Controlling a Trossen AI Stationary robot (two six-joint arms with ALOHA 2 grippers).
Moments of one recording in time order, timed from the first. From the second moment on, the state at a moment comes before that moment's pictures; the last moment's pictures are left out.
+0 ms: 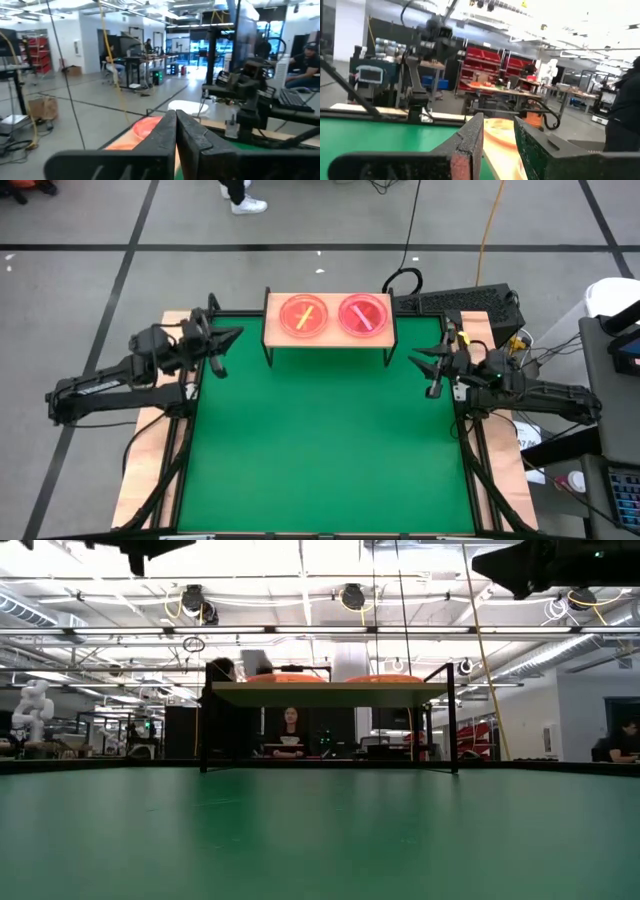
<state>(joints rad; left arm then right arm) 0.31 0.53 0.62 0.04 -0.09 0.03 -0.19 0.30 0.27 0.21 0.07 -0.21</state>
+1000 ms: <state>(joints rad) 0.12 0.12 0.41 -0.06 -0.08 0.04 -0.19 0.02 0.25 0.00 0.08 -0.24</state>
